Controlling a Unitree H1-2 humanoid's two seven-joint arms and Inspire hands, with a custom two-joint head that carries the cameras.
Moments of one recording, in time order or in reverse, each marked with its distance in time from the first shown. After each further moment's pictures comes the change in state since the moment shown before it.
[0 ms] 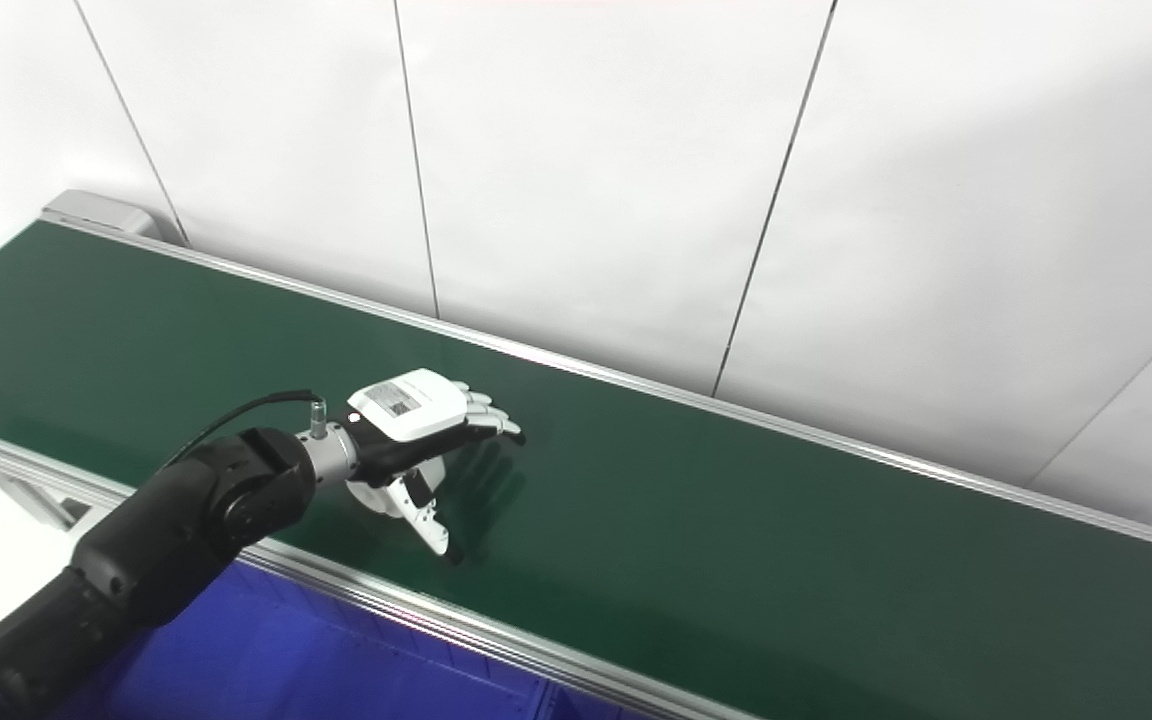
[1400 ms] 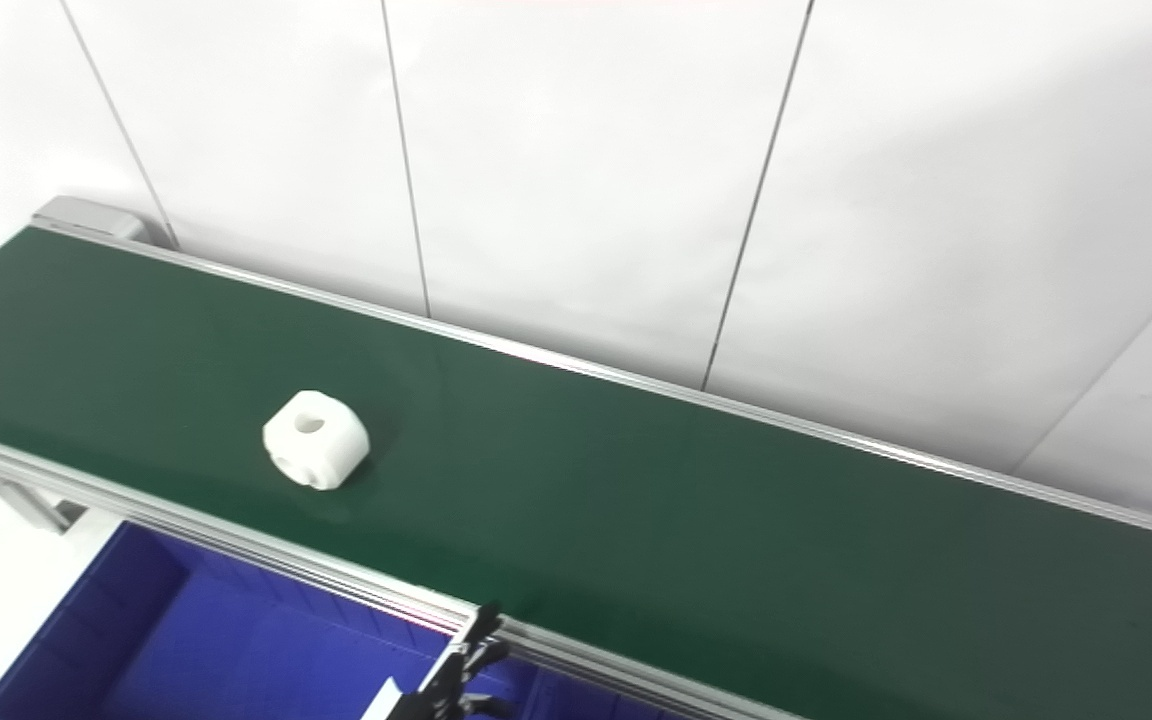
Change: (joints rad) left arm 0.789 -0.537 0.015 -0.232 -0.642 -0.147 0.325; right arm -0.012 -0.008 -0.015 0.055 0.020 -0.002 0.000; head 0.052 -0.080
